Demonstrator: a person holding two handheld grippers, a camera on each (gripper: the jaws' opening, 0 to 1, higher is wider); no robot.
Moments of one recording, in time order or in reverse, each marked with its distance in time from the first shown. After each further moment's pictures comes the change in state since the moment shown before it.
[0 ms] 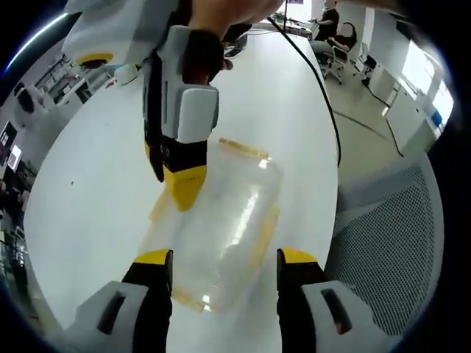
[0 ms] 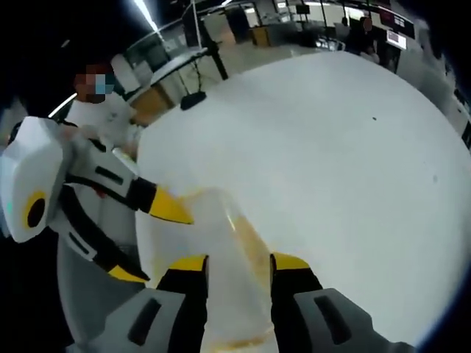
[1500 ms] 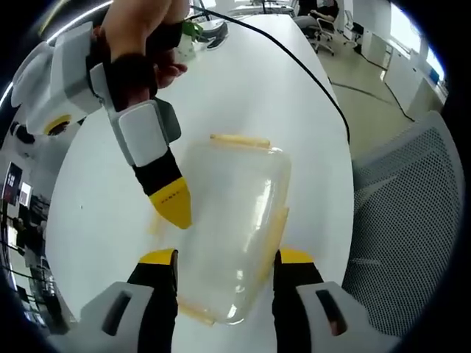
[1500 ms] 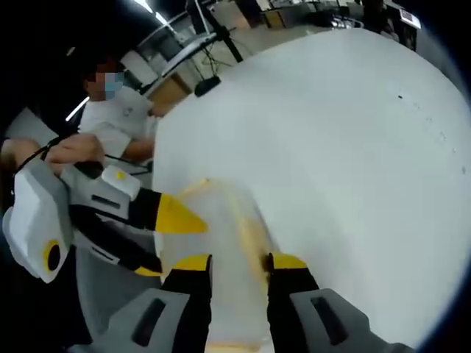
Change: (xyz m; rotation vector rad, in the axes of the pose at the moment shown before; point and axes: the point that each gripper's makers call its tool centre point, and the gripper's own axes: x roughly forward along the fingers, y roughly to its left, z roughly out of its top) left arm 0.017 0.002 0.001 0.178 0.060 0.092; right arm 0.014 0.006 -0.008 0.055 0.100 0.181
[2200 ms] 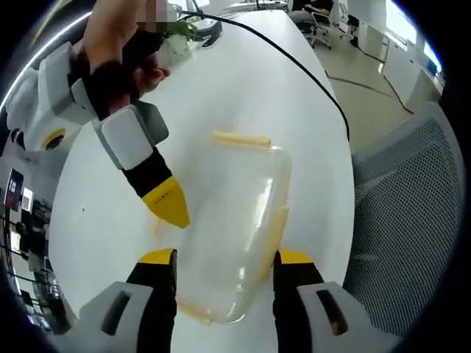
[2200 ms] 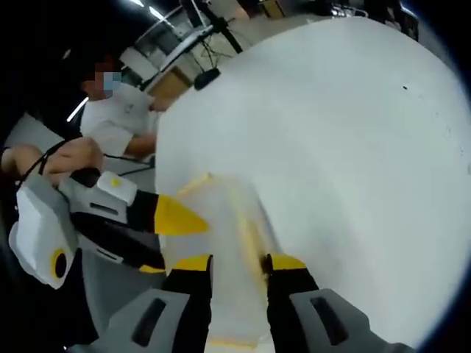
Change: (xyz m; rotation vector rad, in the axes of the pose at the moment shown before) left arm 0.000 0.003 0.000 0.028 0.004 0.007; right arm 0.002 -0.001 -0.001 0.004 0.062 0.026
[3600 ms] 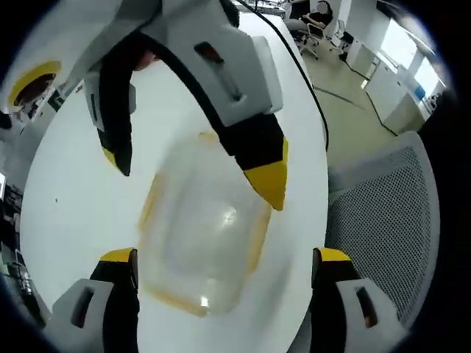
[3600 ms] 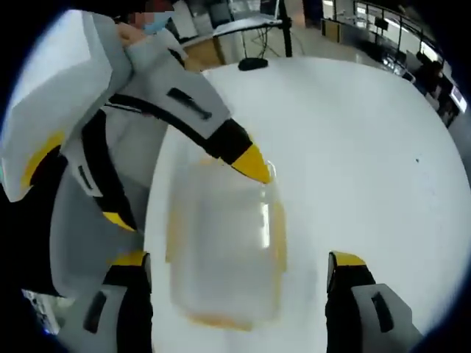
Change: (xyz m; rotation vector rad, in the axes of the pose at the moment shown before) left arm -0.009 -0.004 0.000 -0.065 0.034 -0.215; right arm -0.012 0.021 -0.021 -0.415 0.063 -0.138
